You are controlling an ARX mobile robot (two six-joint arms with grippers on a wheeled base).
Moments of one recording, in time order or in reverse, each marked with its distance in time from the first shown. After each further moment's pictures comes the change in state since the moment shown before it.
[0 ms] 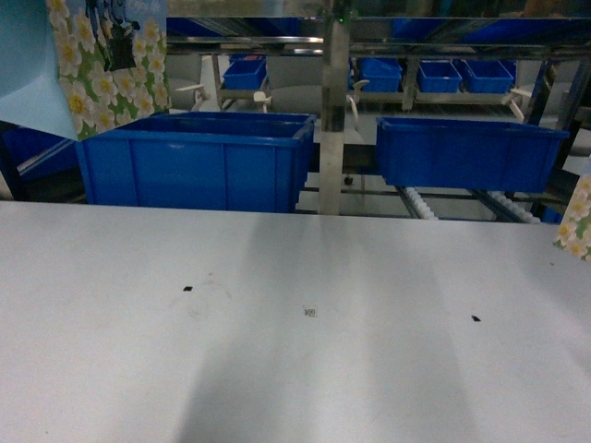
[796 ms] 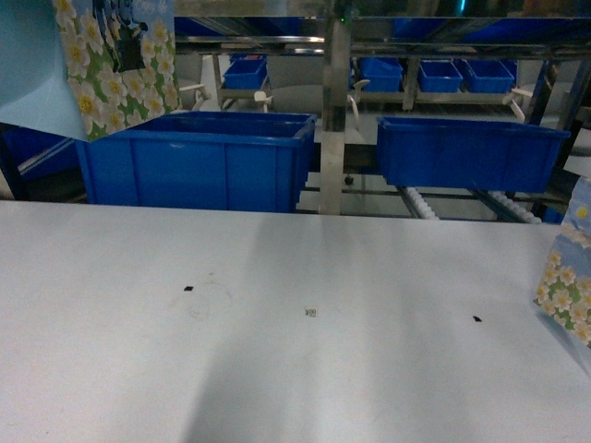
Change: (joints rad) left arm 0.000 0.000 0.000 0.000 0.000 0.000; right arm -0.043 0.419 0.076 0.209 -0.021 -0.006
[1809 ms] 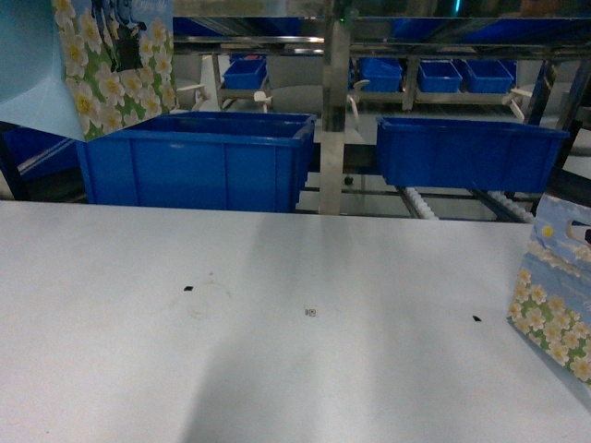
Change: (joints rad) left arm 0.000 0.000 0.000 0.000 0.000 0.000; right arm 0.039 0.001 -0.035 -0.027 -0.083 -0.049
